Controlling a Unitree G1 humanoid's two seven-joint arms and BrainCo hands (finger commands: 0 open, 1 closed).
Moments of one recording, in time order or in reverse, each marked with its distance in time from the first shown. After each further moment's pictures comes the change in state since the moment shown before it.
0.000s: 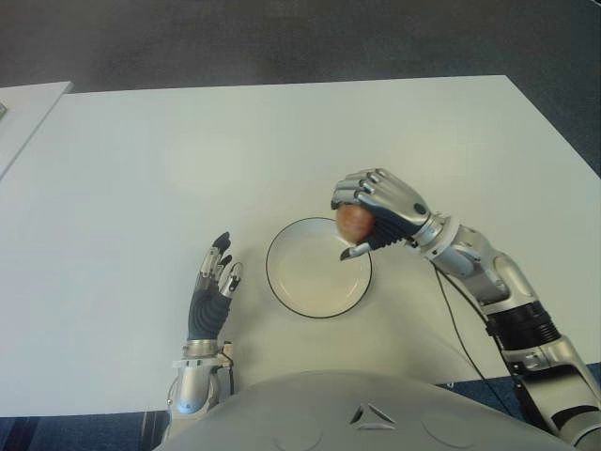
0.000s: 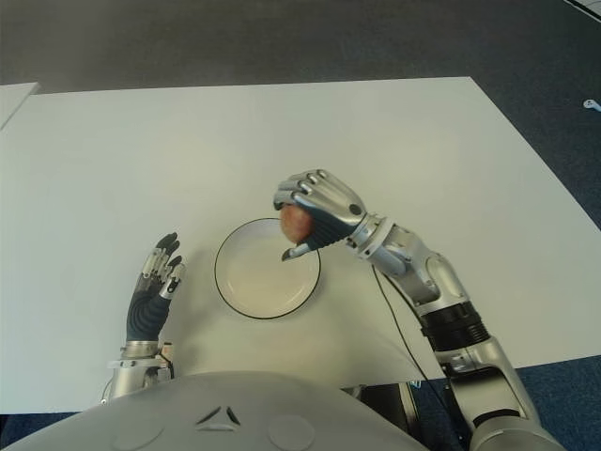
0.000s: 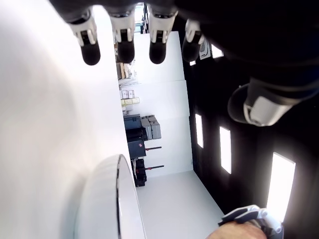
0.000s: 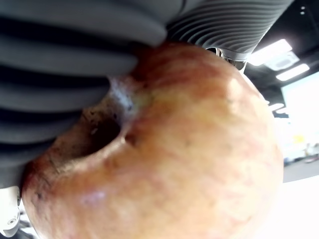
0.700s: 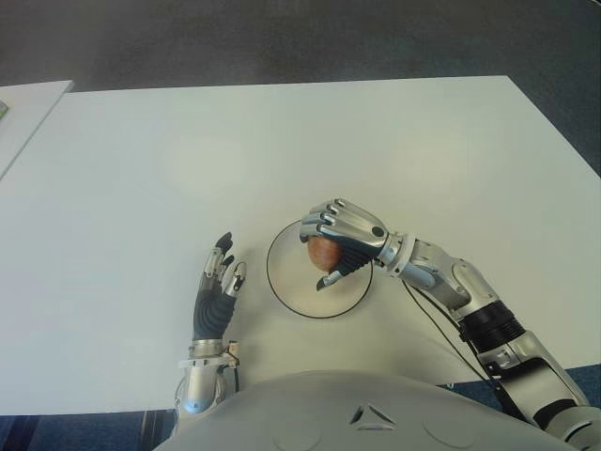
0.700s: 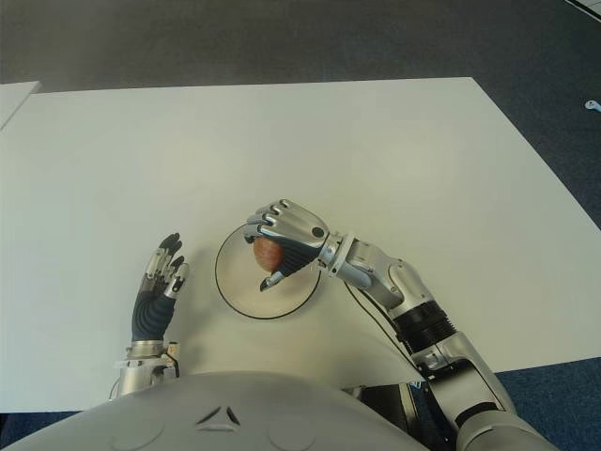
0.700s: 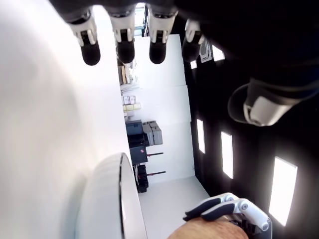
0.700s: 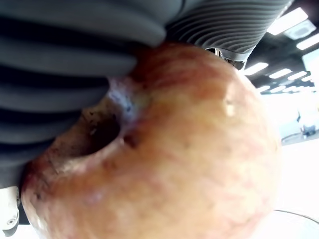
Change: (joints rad) left arm 0.004 -0.037 -0.005 0.003 0.049 0.000 0.036; right arm -0.032 0.057 0.149 0.128 -0.121 -0.050 -0.048
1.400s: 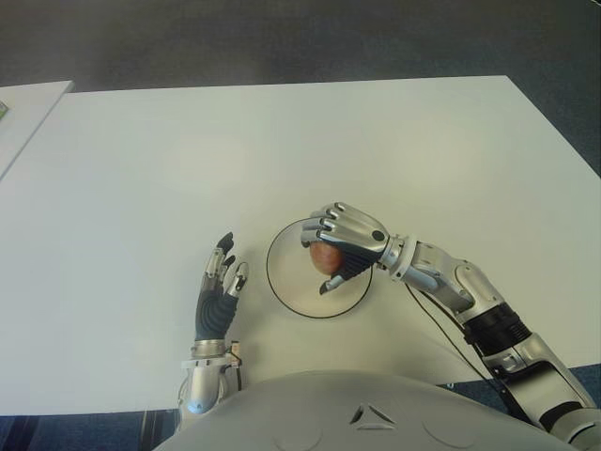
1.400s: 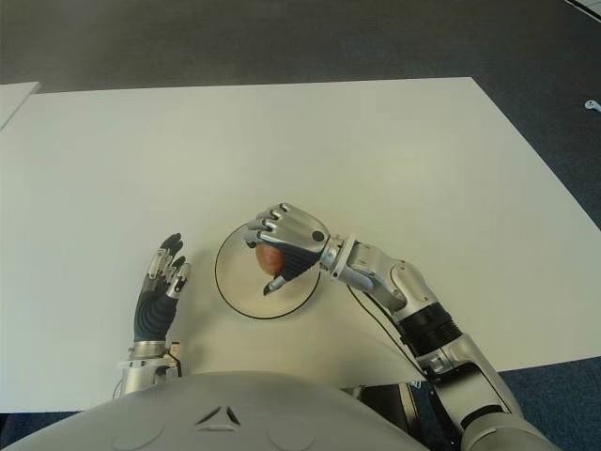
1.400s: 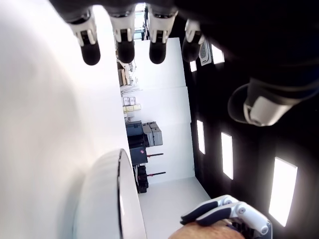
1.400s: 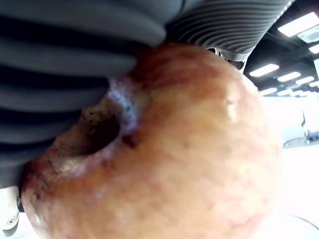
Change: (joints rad) left arm 0.003 -0.006 -0.009 -0.003 0.007 0.001 0.008; right arm 0.017 -0.028 0.012 -0.043 -0.041 0.016 0.017
